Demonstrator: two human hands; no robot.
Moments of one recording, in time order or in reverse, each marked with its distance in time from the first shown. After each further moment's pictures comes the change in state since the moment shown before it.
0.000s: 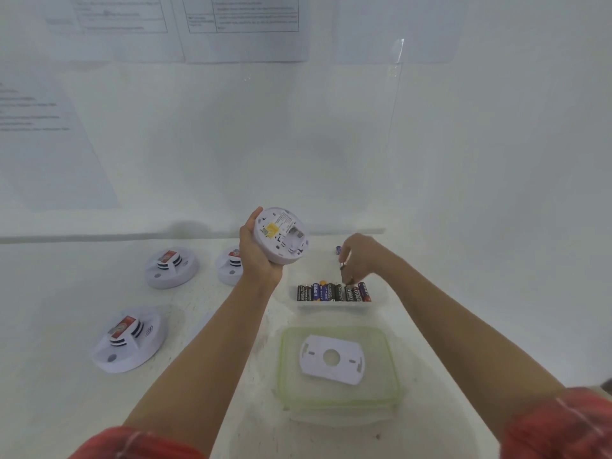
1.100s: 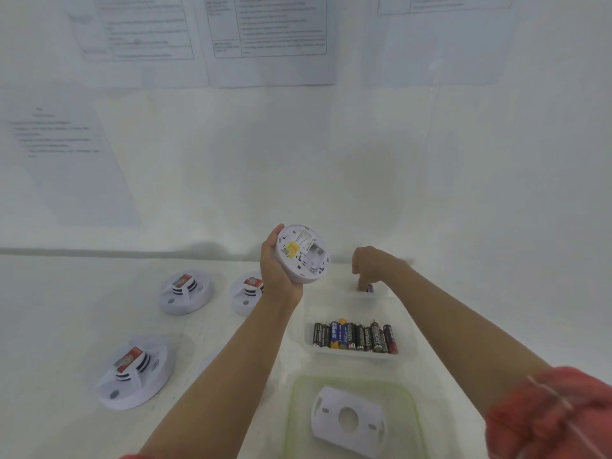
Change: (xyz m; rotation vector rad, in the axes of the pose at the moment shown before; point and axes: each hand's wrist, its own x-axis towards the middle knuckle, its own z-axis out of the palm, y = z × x) left_hand 0.033 -0.002 0.016 0.050 0.164 0.045; right_hand 0.097 0.002 -0.016 -0.370 -0.013 -0.117
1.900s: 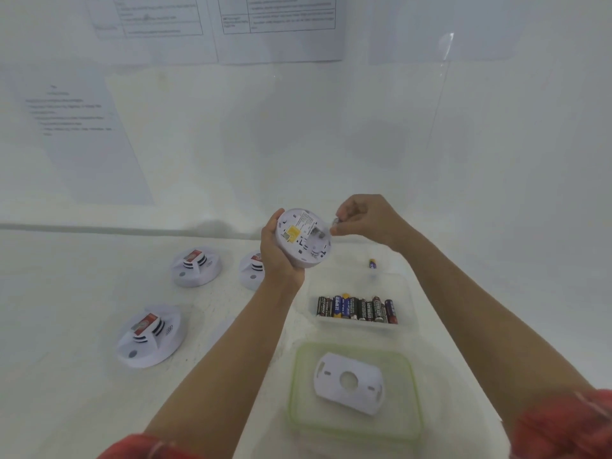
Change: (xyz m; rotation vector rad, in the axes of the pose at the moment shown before) left_hand -0.031 0.008 -0.004 -0.039 -0.087 -0.008; right_hand -0.058 -0.022 -0.030 0.934 0.333 -0.333
